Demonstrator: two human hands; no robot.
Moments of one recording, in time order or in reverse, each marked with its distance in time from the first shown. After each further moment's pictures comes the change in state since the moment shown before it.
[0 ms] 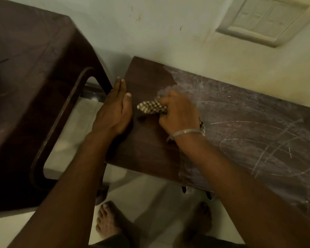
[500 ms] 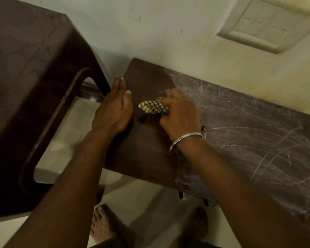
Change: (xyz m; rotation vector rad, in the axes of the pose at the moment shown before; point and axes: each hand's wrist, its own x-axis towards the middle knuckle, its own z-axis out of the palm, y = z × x) left_hand 0.011 0.011 0.002 -0.007 0.036 -0.037; right_hand 0.006 0.010 -0.001 0.013 0.013 -0.007
